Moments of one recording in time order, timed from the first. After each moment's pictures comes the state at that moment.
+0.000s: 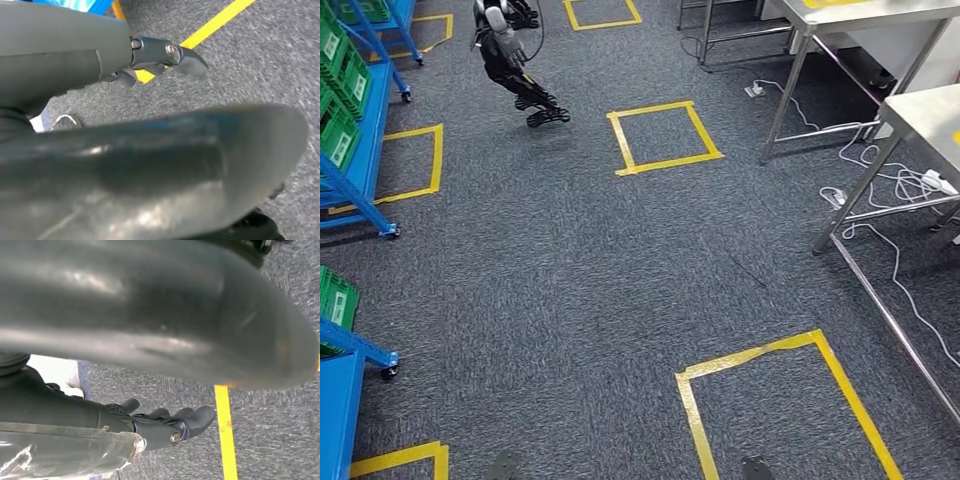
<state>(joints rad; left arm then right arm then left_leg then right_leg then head) -0.11 -0.18 1.05 -0.21 -1.18 0.15 0.01 -0.06 0.11 -0.13 -0.19 0.37 -0.23 0.13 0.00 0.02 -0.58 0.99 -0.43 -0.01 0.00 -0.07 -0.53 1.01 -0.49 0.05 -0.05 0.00</state>
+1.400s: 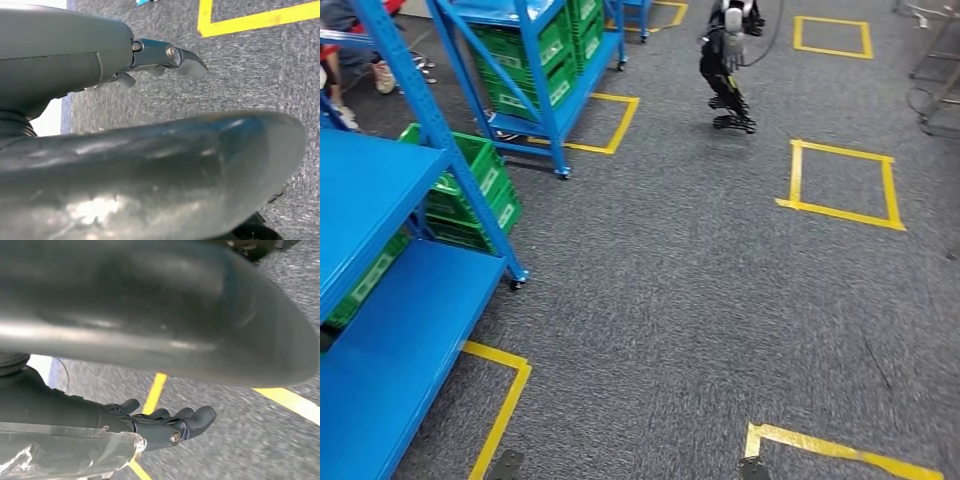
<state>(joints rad) -0.11 -0.19 1.05 -0.21 -1.18 0.15 0.00 -0.06 0.11 -0.13 -0.19 0.40 -0.23 0.13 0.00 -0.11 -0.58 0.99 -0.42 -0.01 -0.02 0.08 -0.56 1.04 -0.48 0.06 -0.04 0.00</state>
